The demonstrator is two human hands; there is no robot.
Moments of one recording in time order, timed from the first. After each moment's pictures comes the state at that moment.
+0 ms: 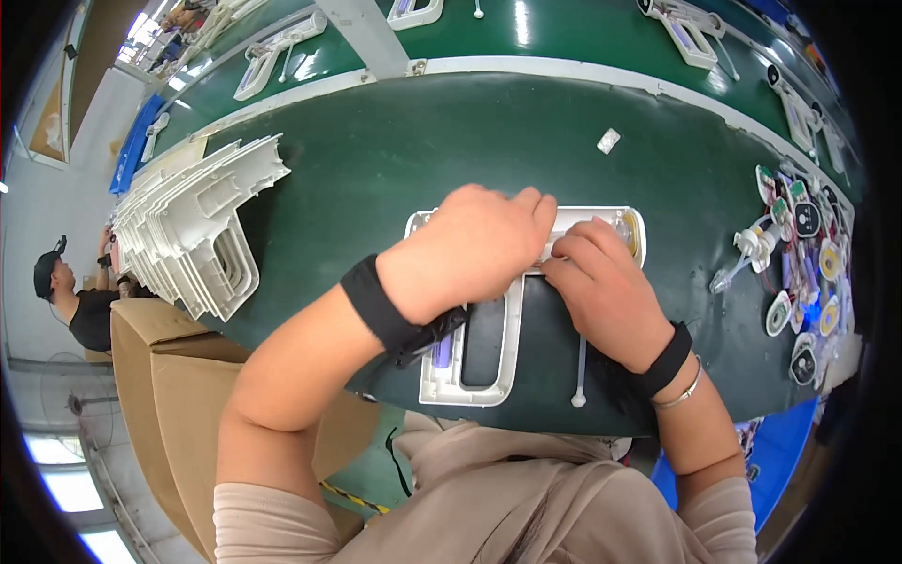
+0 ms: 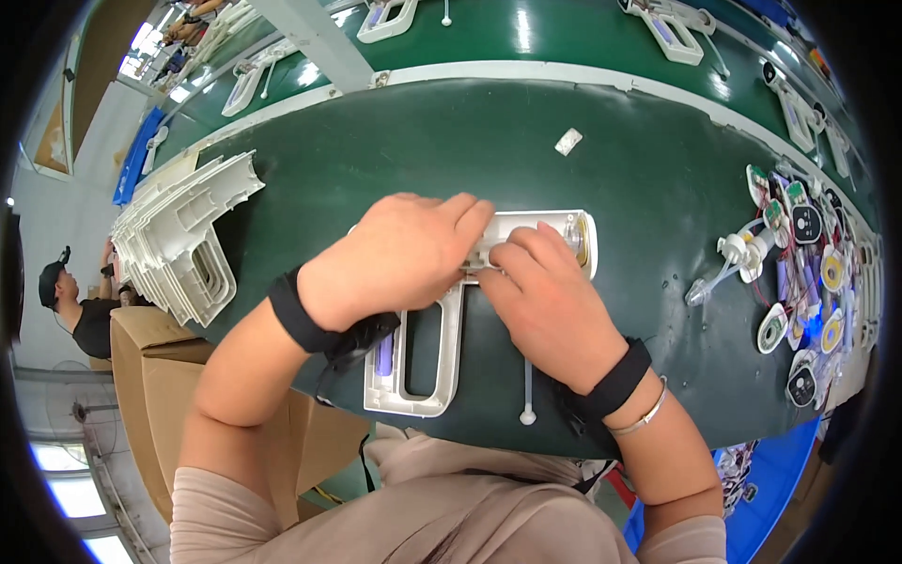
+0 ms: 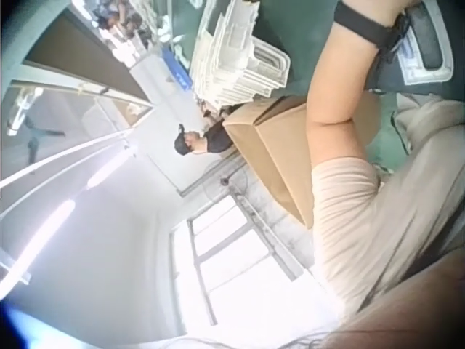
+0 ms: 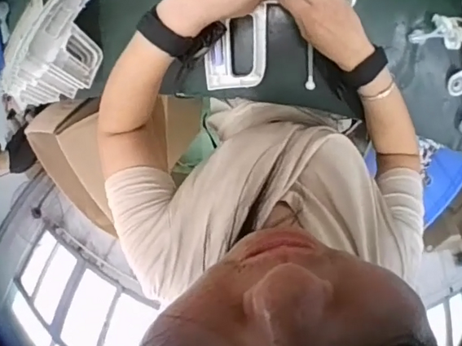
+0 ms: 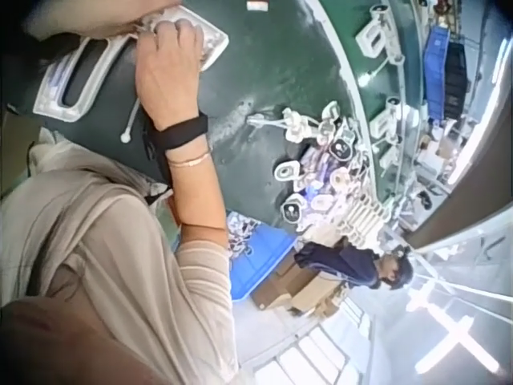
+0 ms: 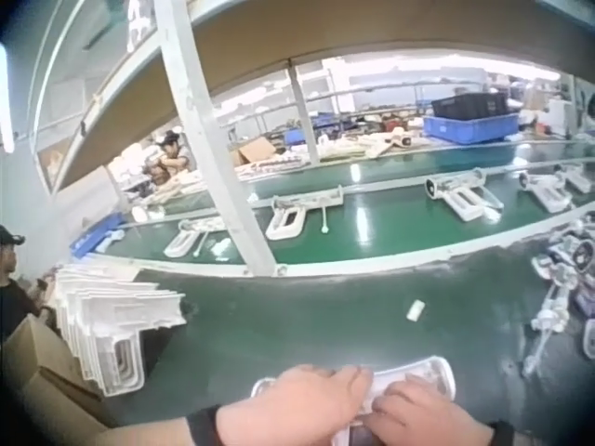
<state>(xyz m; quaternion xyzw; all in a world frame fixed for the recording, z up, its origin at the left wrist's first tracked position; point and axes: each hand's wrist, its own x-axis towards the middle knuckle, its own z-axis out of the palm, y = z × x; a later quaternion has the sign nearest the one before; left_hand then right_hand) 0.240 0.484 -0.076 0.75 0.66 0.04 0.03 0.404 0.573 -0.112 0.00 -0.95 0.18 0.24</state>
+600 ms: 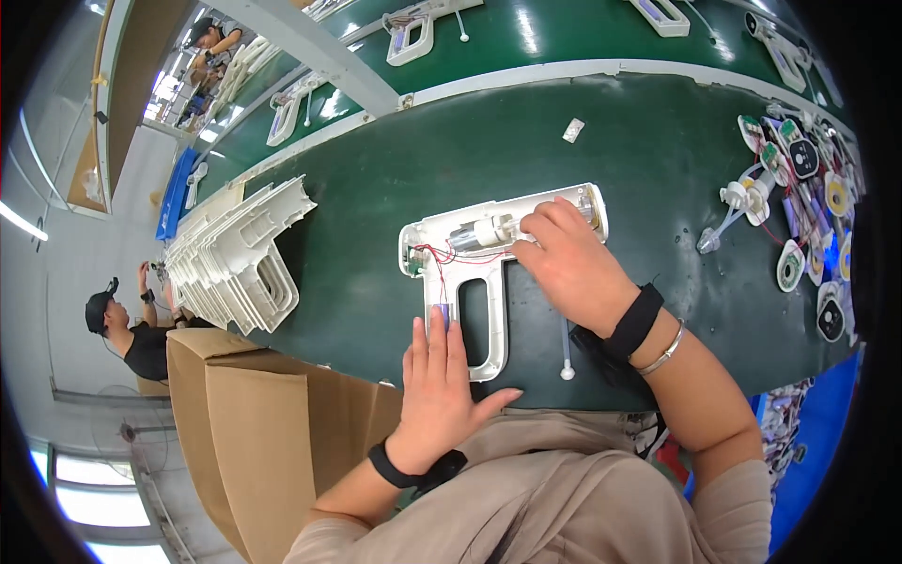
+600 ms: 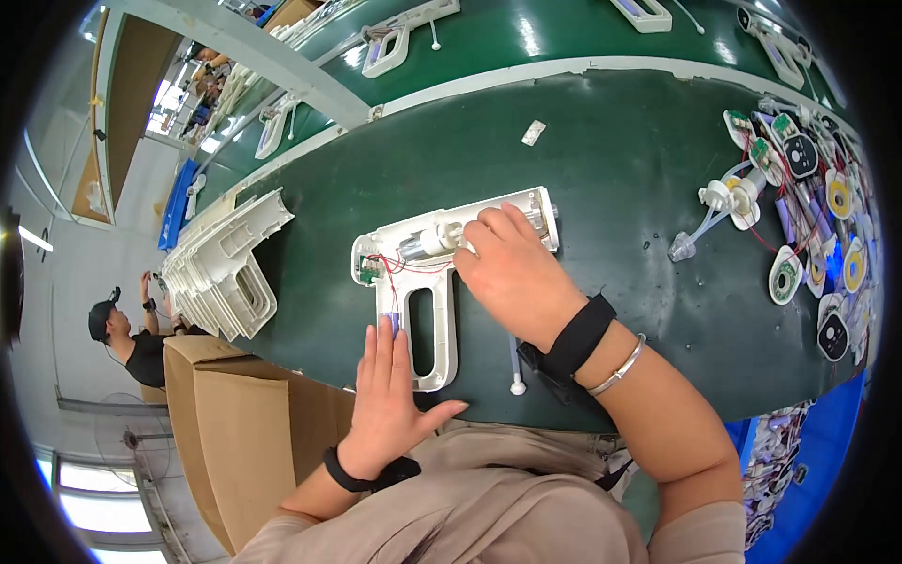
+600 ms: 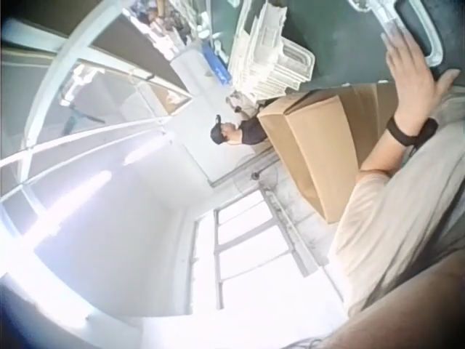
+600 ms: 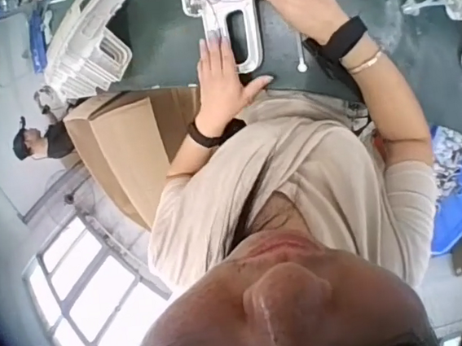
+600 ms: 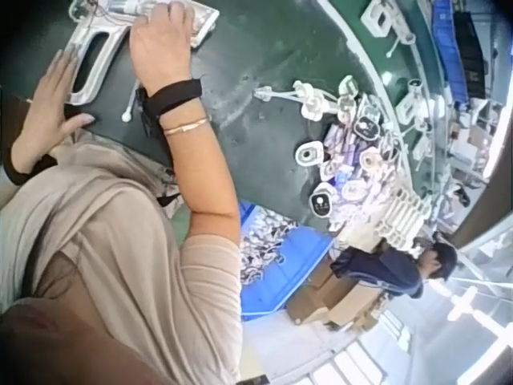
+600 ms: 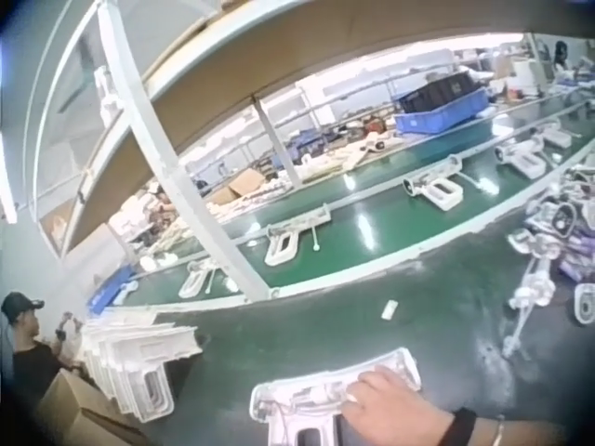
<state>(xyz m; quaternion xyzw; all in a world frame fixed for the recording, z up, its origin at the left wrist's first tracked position) 0.355 0.359 -0.091 0.52 0.85 0.04 0.02 0.403 0.582 -0.125 -0.01 -0.95 0.15 0.28</state>
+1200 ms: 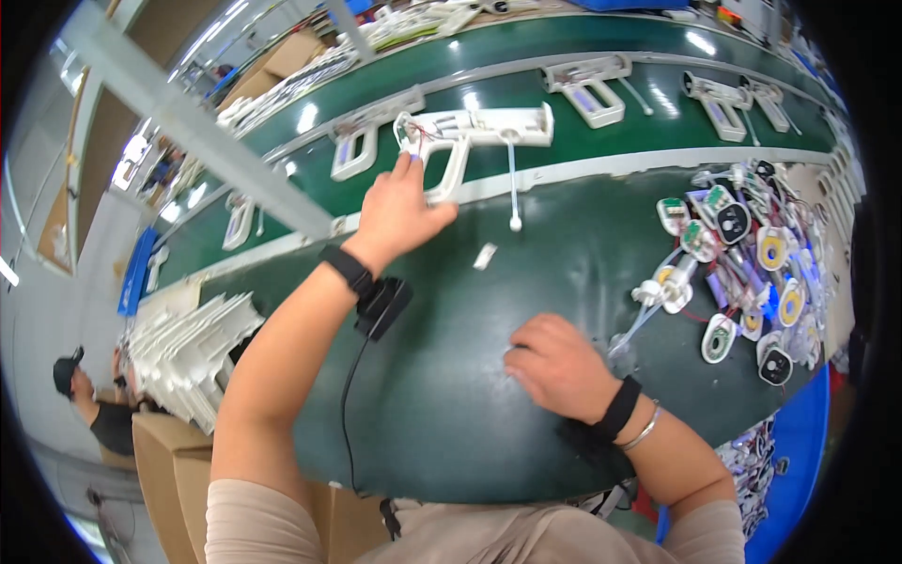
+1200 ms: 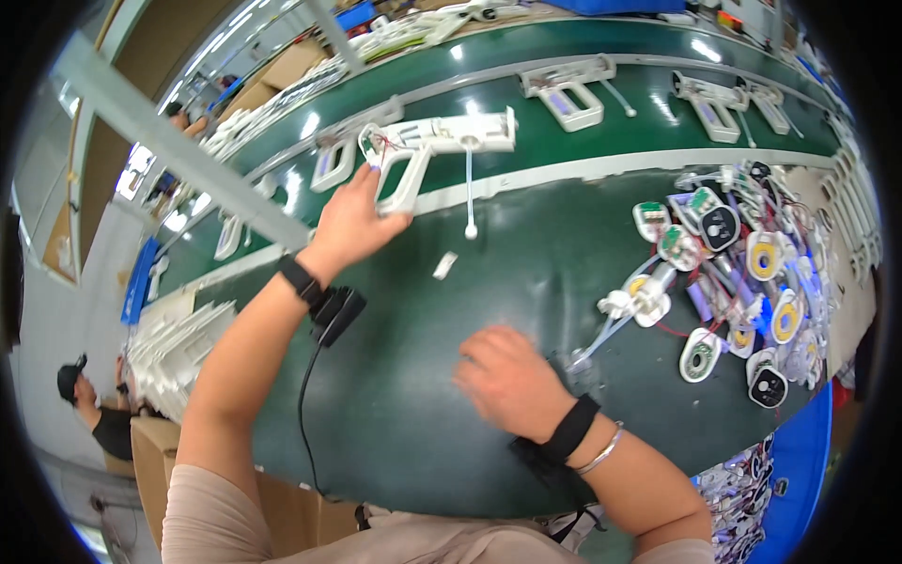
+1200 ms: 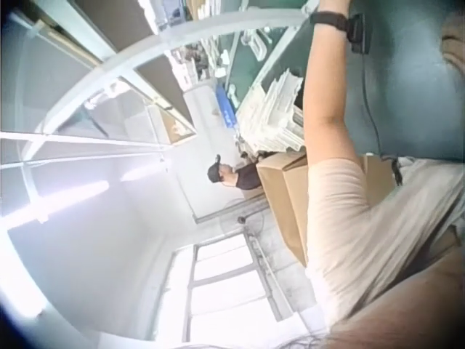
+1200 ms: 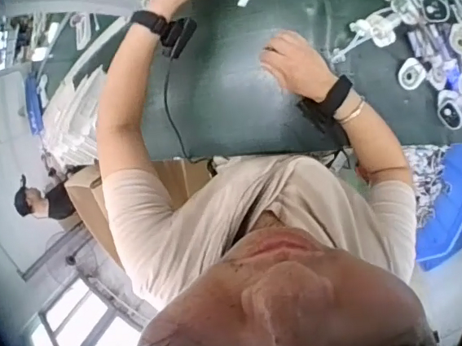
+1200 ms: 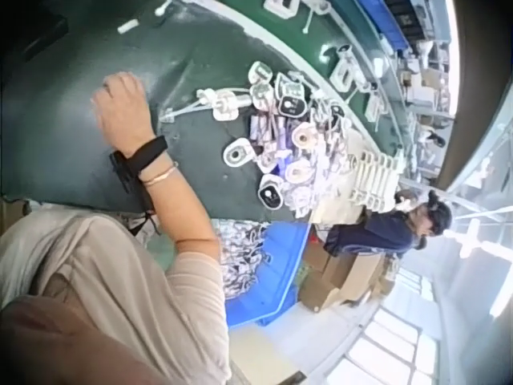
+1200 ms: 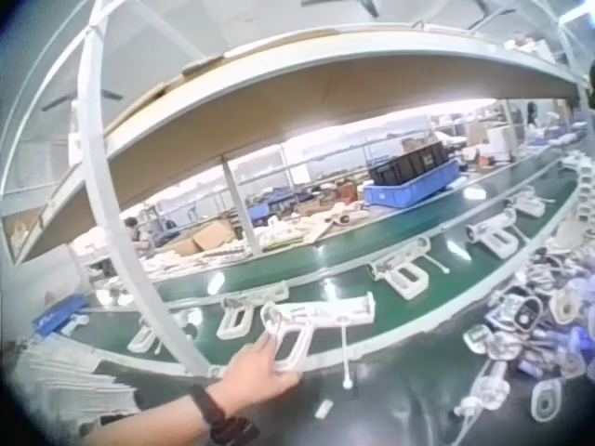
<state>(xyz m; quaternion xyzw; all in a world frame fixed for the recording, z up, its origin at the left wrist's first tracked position) 0.195 0.651 -0.057 0.64 0.74 0.14 -0.15 0.472 0.643 -0.129 -0.03 -0.92 0.23 0.31</state>
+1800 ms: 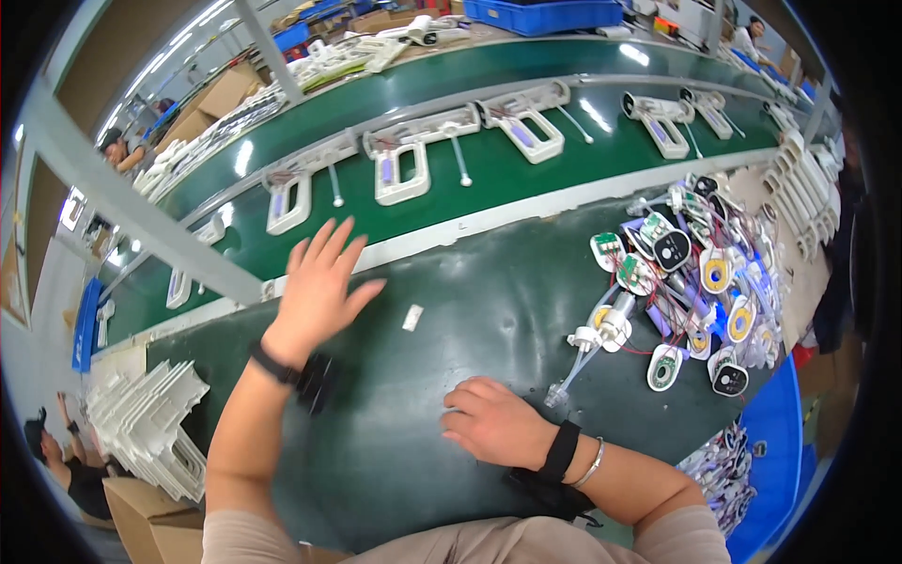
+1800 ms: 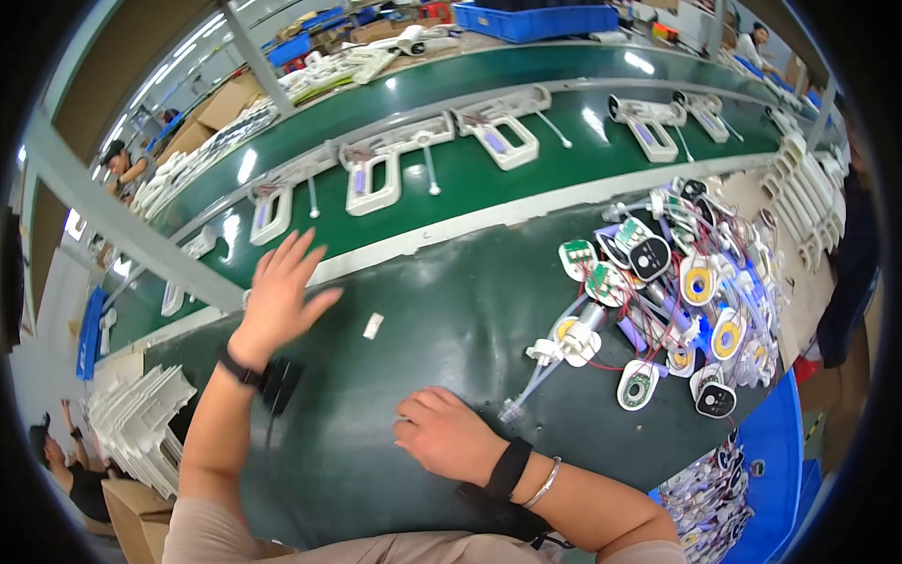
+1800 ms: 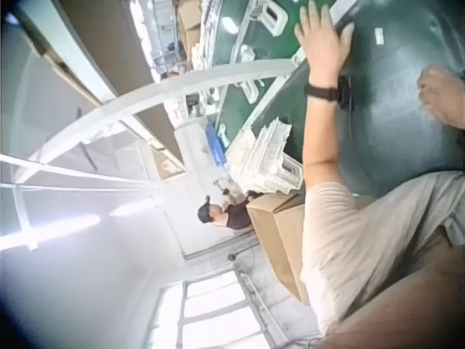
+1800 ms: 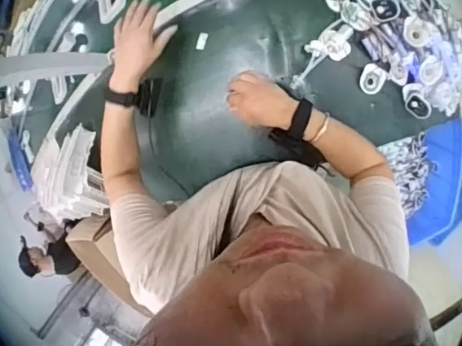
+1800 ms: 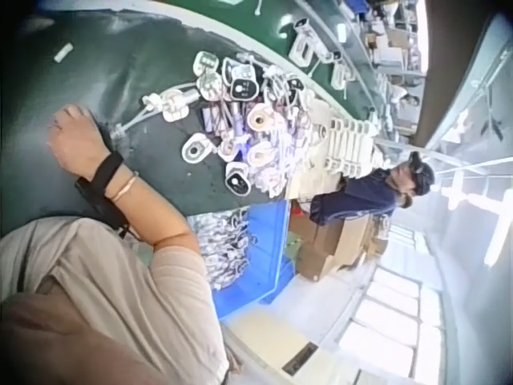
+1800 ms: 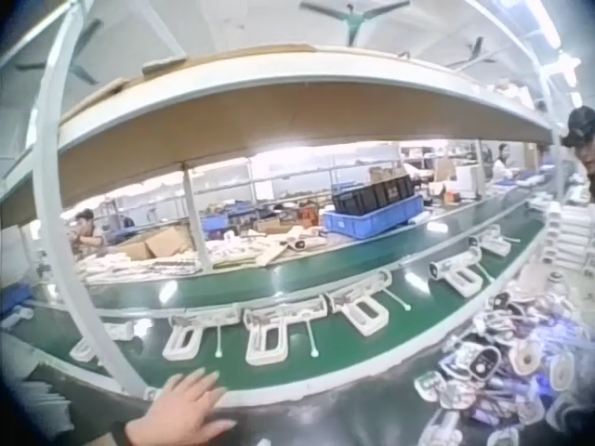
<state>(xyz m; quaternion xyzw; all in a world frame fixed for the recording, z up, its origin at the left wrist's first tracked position) 0.194 0.642 -0.060 0.70 0.70 0.04 -0.14 0.467 0.648 -0.139 -0.05 -0.93 0.29 0.23</state>
